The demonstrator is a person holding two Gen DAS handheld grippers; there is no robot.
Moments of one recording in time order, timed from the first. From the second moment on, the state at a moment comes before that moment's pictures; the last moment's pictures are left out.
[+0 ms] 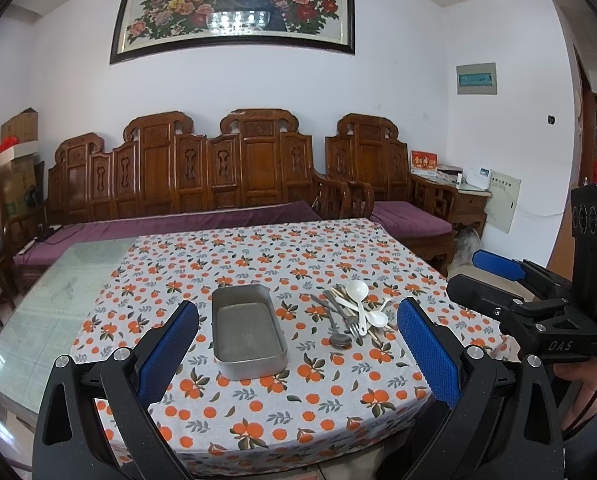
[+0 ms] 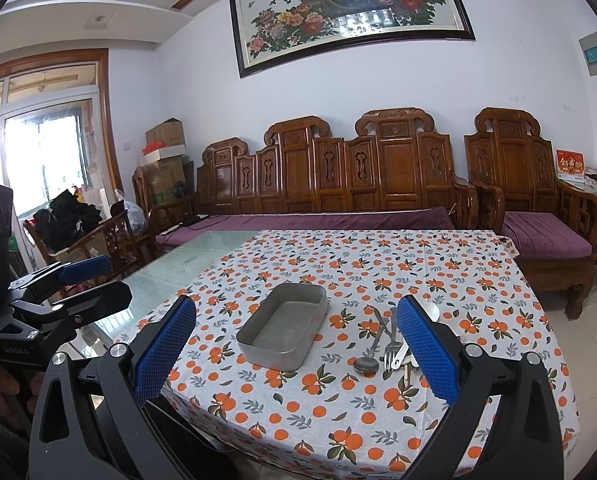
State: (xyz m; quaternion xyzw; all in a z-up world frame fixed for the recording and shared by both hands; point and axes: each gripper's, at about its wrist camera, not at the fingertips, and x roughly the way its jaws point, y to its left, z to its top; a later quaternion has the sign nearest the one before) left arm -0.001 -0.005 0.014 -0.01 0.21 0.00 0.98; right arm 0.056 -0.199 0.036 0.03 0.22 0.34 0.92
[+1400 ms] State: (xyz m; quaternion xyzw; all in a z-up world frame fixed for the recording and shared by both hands) left arm 0.176 -0.013 -0.108 0.00 0.37 -0.06 0.93; right arm 0.237 -0.209 -0.122 0.01 0.40 0.24 0.88
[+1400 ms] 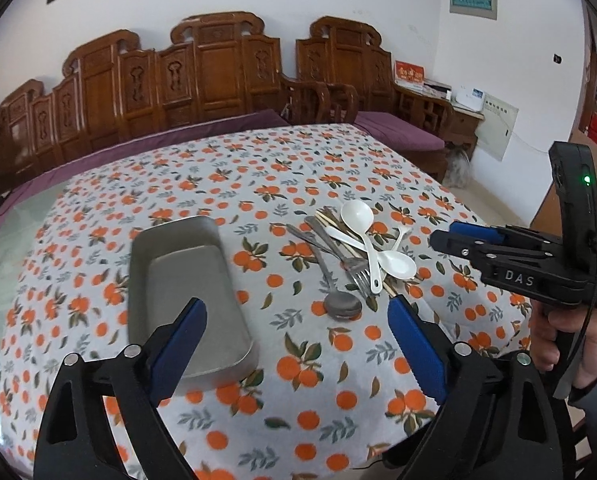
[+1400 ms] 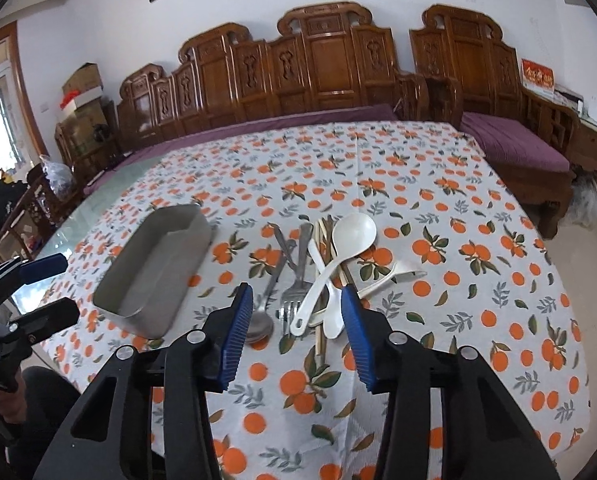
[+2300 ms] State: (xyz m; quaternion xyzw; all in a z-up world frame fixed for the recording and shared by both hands) left arm 0.216 -0.034 -0.141 -0.01 0.39 -0.08 0.92; right arm 0.326 -0.205 -0.180 0.02 0.48 0.25 0.84
